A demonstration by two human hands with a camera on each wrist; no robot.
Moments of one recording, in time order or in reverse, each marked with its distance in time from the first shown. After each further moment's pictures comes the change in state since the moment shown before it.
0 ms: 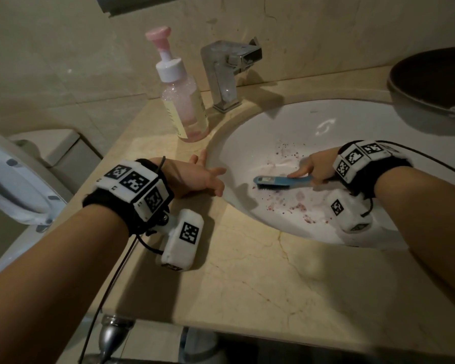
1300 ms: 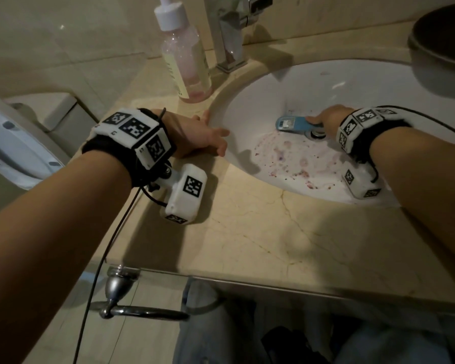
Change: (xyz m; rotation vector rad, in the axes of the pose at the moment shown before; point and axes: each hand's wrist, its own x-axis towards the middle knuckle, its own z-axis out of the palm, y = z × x) left_hand -0.007 0.002 0.006 -0.126 0.093 -0.011; right_hand 0.005 0.014 0.007 -0.089 0.346 0.109
